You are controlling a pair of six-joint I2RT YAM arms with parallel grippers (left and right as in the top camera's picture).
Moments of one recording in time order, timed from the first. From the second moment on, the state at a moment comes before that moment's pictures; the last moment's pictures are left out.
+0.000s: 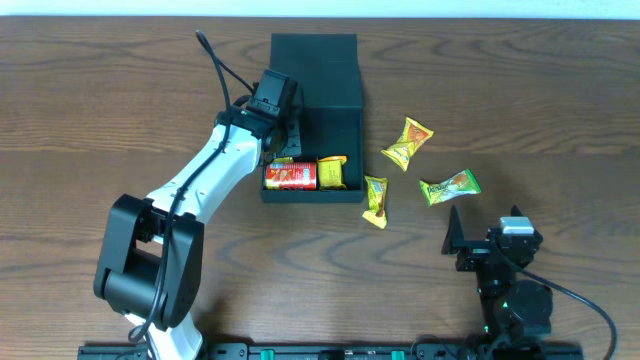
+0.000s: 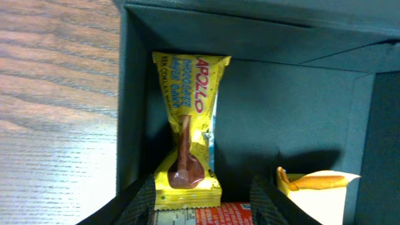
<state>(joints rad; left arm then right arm) -0.39 1.86 1.32 -0.61 0.01 -0.46 0.08 0.01 0.07 -0.21 0.09 0.01</state>
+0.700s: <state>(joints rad) -0.61 1.46 1.47 -0.94 0.03 -0.37 0.08 0.01 0.07 -0.21 0.09 0.01</state>
